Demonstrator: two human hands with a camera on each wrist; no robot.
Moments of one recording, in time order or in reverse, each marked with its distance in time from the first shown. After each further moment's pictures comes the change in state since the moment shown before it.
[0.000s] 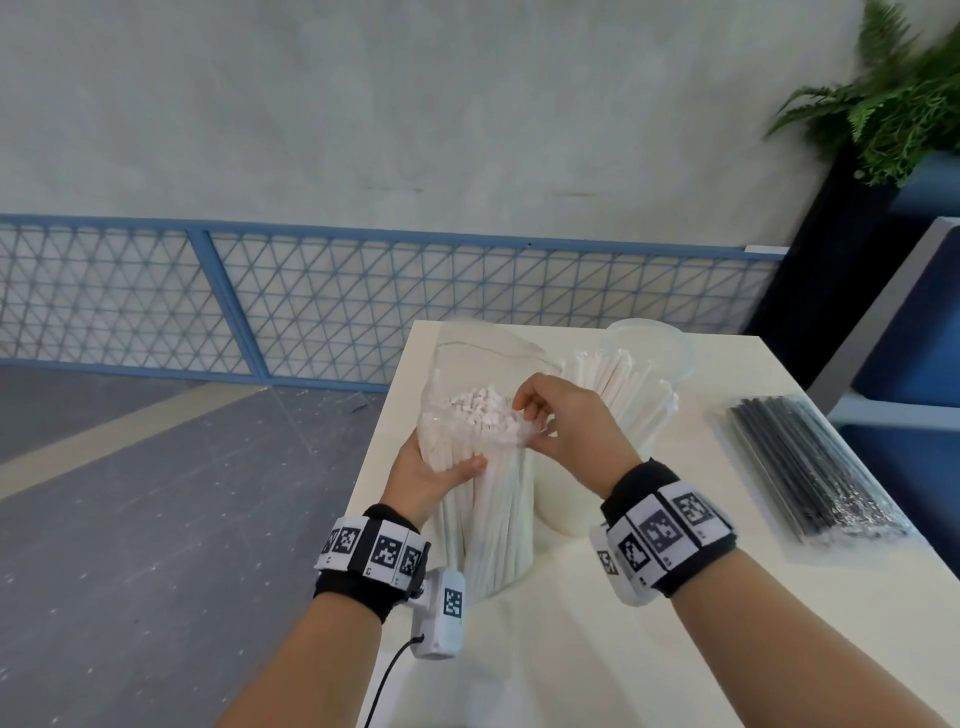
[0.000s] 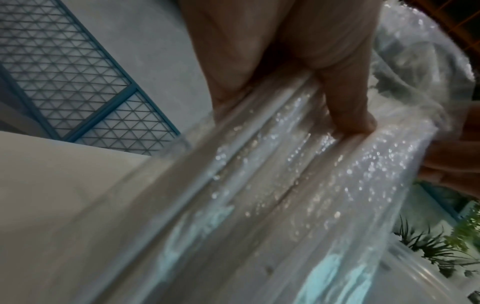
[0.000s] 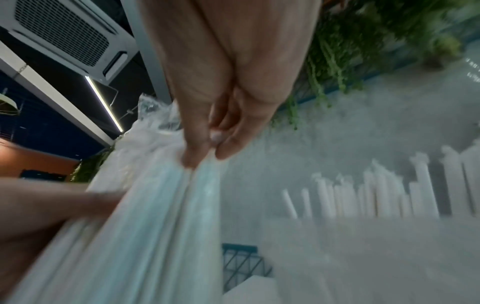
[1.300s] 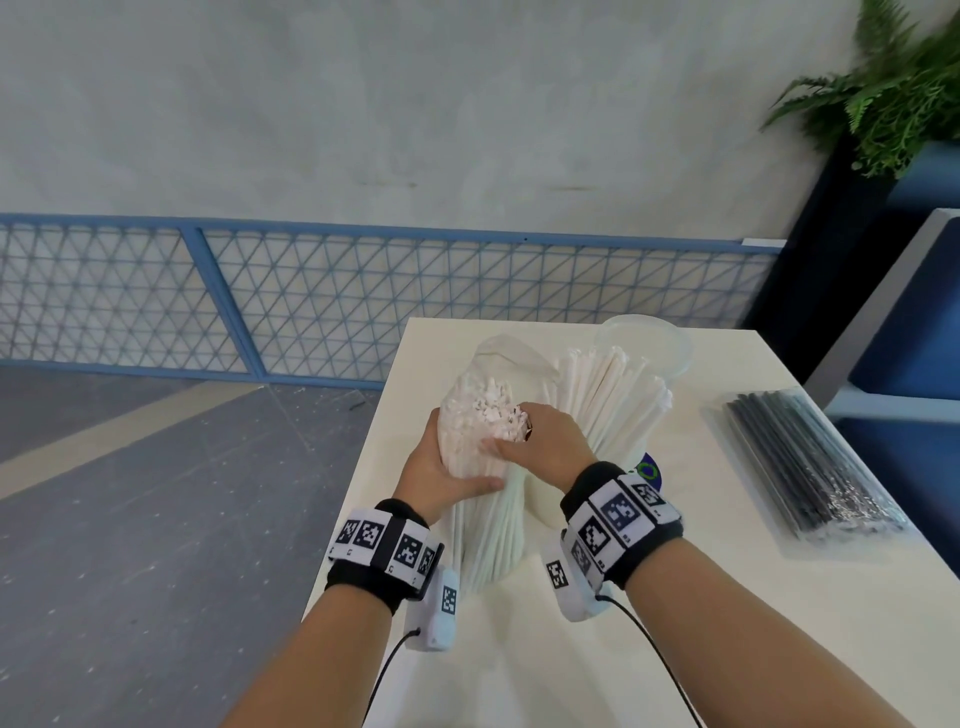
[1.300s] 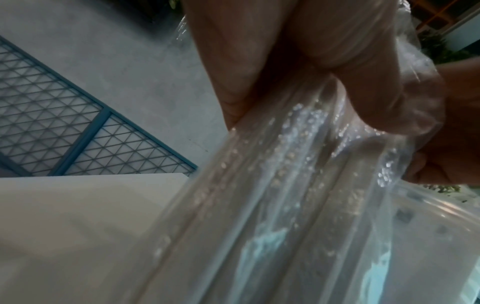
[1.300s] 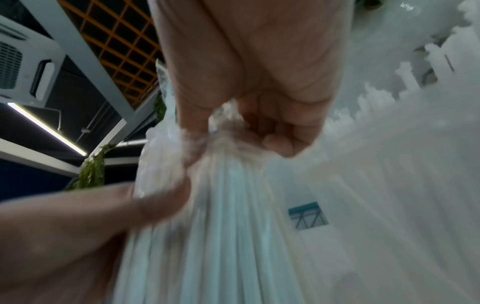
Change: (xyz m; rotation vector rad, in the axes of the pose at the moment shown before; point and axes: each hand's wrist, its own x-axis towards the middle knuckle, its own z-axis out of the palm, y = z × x) left_hand 0.009 -0.009 0.009 0.184 -0.122 0.040; right_hand 0.011 0.006 0.029 0.021 -0.143 0.461
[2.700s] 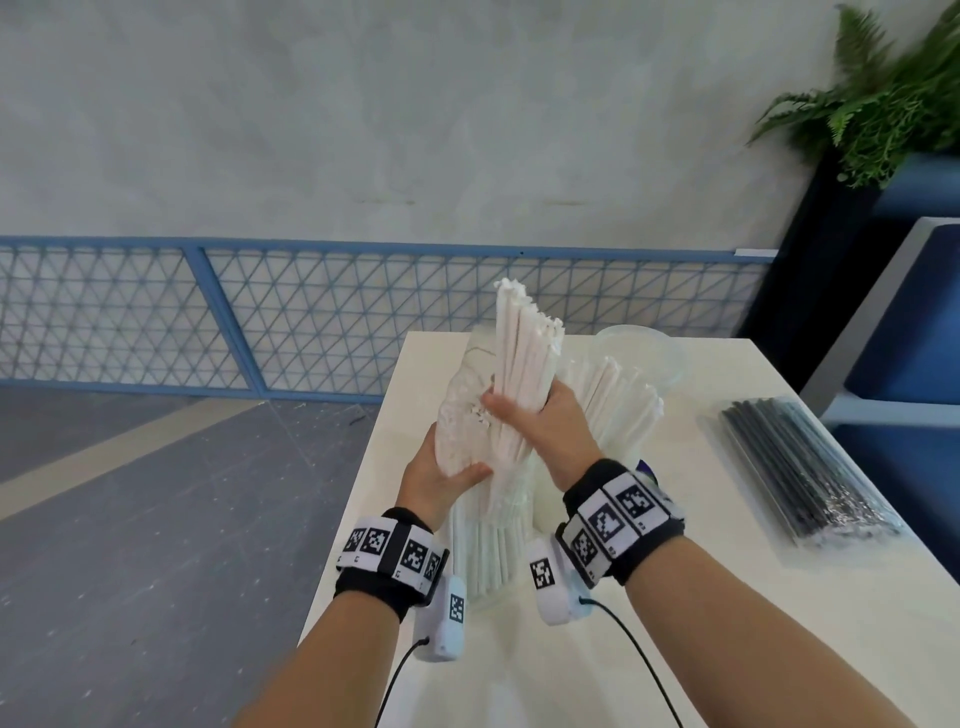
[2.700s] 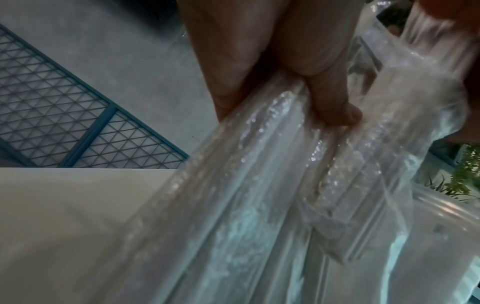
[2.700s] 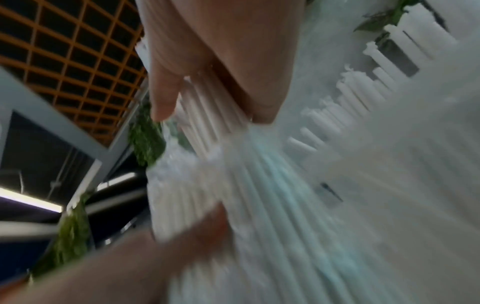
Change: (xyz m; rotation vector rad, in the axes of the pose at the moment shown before) left_hand -0.001 0.011 0.007 0.066 0.132 -0.023; right_hand -0.002 -0.012 -0.012 0.760 0.194 -0.129
